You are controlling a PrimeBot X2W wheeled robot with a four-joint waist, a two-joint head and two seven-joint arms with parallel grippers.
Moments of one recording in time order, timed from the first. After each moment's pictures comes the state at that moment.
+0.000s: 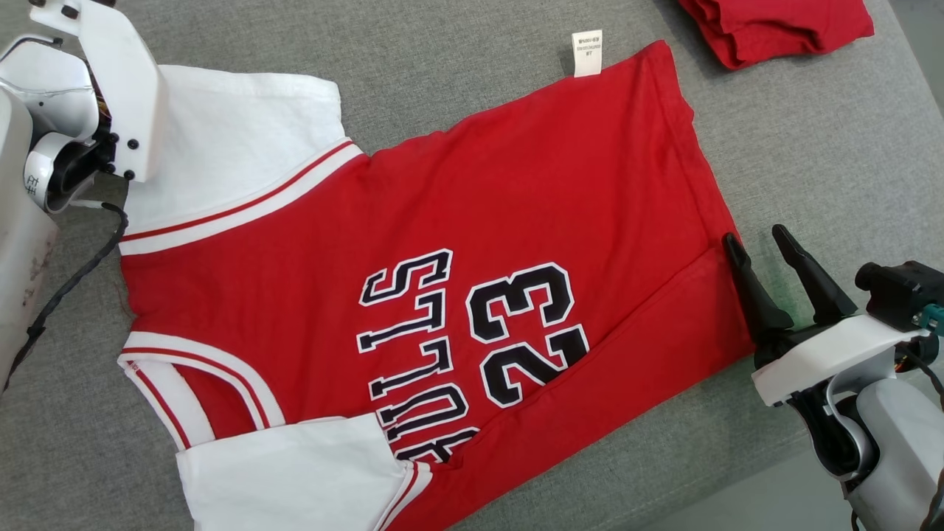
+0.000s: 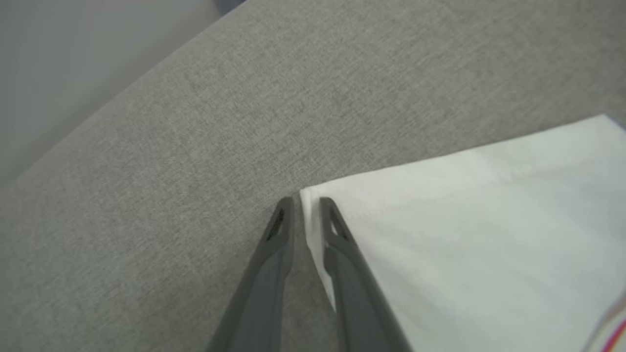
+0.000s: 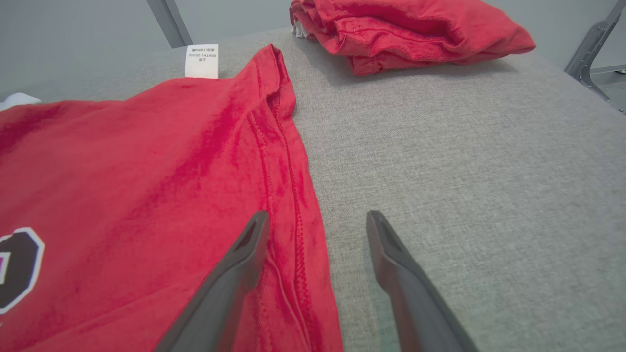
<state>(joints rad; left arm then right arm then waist) -1.12 0.49 -0.62 0.63 -0.56 -0.08 0.72 -0.42 -0.39 0.45 0.43 0.69 0.13 -0.19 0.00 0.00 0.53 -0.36</state>
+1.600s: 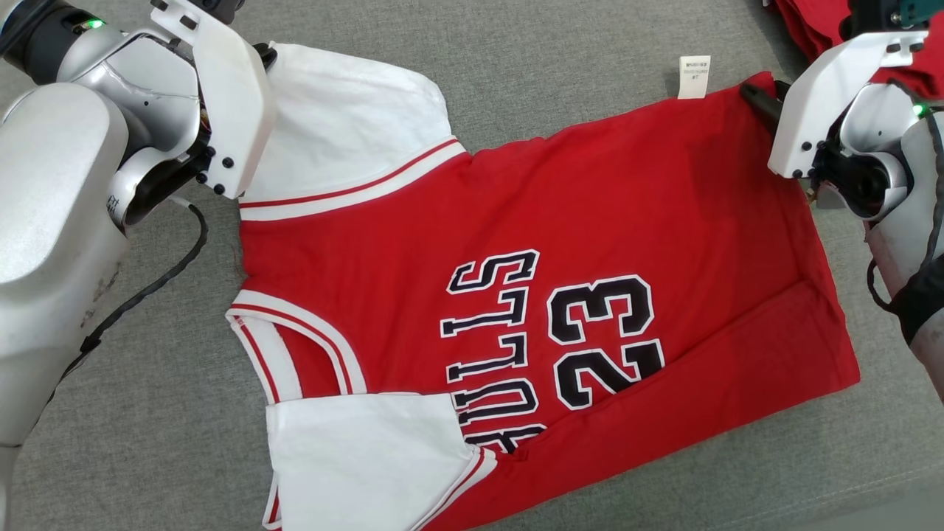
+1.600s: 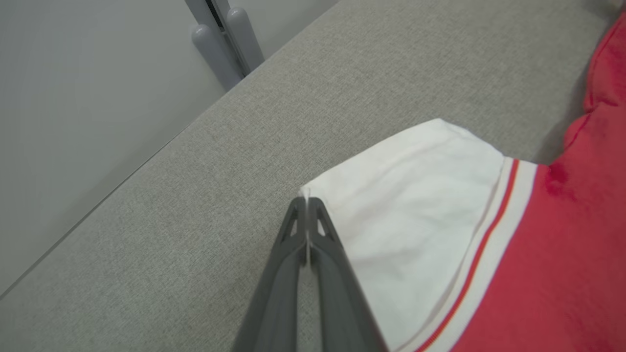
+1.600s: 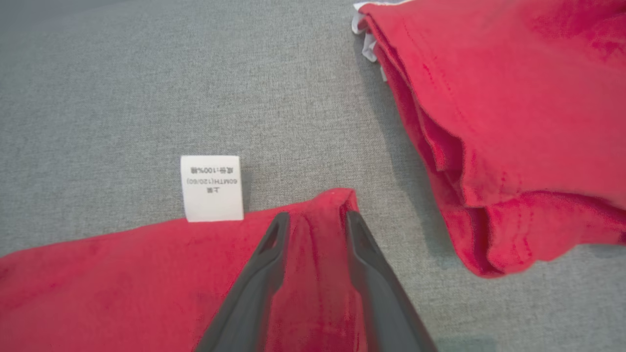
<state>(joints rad) -1.11 0.48 -0.76 0.41 -0.64 -0.13 0.64 -1.12 -0.30 0.47 1.01 0.64 0.13 0.48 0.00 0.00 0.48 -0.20</state>
